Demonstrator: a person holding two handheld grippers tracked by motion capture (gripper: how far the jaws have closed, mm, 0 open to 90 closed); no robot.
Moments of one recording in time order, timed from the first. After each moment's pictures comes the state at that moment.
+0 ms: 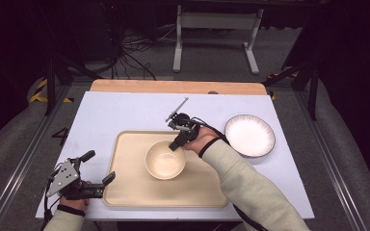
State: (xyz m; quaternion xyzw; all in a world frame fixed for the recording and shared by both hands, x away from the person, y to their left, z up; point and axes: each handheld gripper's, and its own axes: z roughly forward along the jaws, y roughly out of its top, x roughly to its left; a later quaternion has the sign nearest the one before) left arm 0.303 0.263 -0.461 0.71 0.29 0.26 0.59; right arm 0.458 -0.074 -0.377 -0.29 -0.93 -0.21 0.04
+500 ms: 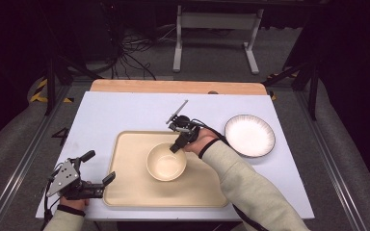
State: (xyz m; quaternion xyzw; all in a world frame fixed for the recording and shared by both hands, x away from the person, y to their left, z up) left arm 0.303 0.262 -0.461 0.71 0.29 0.26 0.59; right arm 0.462 -0.075 -0.389 -0.30 -0.93 -0.20 0.05
